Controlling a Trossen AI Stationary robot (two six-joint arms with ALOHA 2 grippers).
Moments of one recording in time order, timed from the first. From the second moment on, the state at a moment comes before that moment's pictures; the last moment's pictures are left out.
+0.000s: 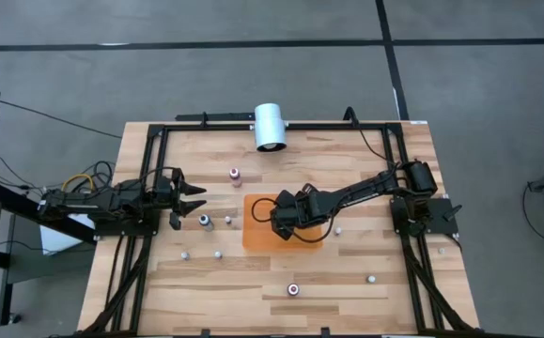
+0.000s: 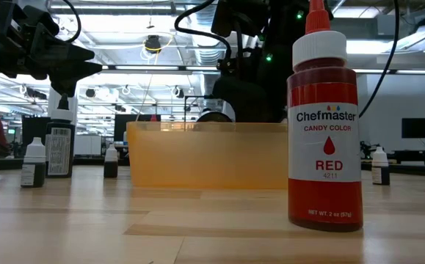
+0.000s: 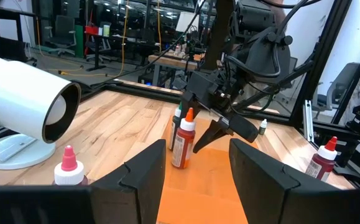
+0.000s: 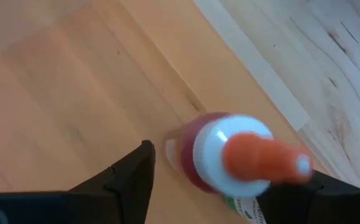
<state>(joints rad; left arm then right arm) -0.02 0.01 0.01 0.06 -0.14 -0.17 0.16 1.95 1.36 -0.72 0.44 0.68</state>
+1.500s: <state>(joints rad) -0.02 0.01 0.01 0.06 -0.14 -0.27 0.36 1.95 1.81 -1.41 0.68 0.85</state>
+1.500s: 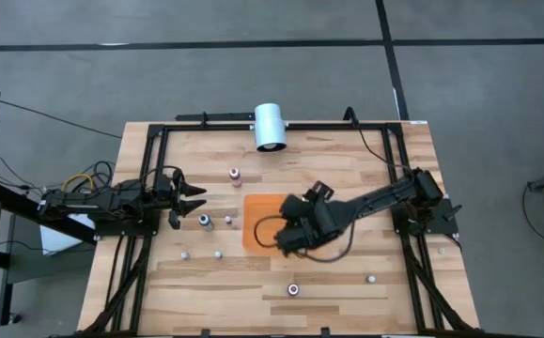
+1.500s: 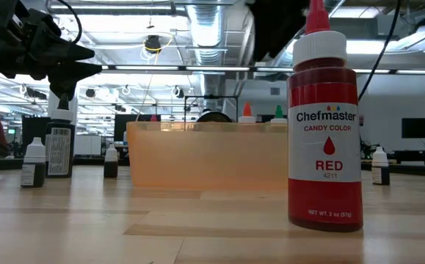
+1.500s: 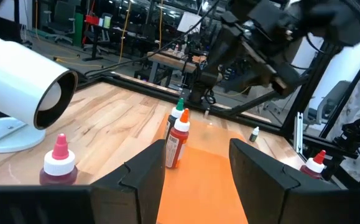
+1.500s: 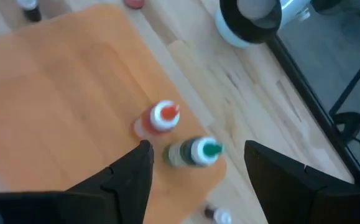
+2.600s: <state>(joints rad) -0.02 0.01 0.01 0.06 -0.14 -0.34 0.32 1.95 1.59 -0.86 0.56 0.65</state>
